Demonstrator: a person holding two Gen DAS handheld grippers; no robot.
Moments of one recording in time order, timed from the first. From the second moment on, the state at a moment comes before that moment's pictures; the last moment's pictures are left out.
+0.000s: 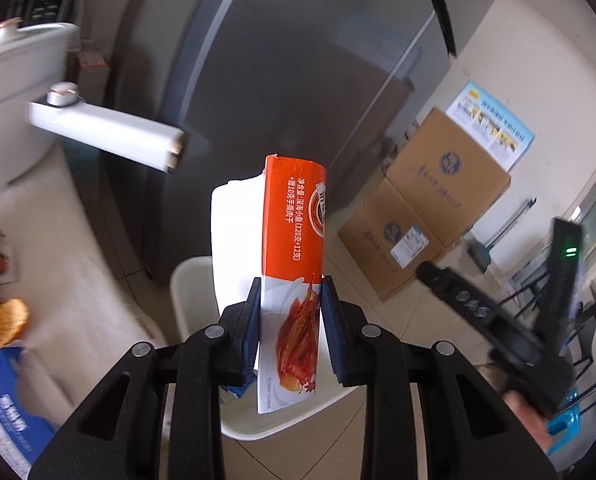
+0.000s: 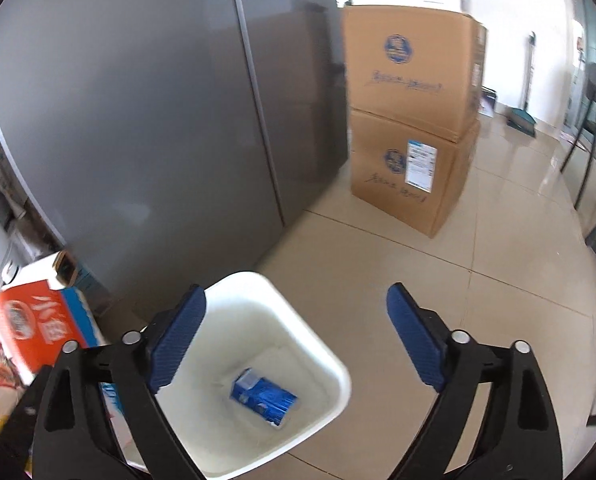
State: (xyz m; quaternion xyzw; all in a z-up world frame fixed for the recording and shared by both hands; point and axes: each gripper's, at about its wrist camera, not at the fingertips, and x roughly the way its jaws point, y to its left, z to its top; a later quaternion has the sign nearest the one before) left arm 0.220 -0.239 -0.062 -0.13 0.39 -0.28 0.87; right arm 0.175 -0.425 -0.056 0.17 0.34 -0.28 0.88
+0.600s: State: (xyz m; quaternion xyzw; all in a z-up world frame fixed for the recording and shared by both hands) left arm 0.248 -0.286 -0.084 -0.11 0.43 -0.26 0.86; right arm 0.160 -0.462 -0.061 0.16 0.35 -0.33 0.86
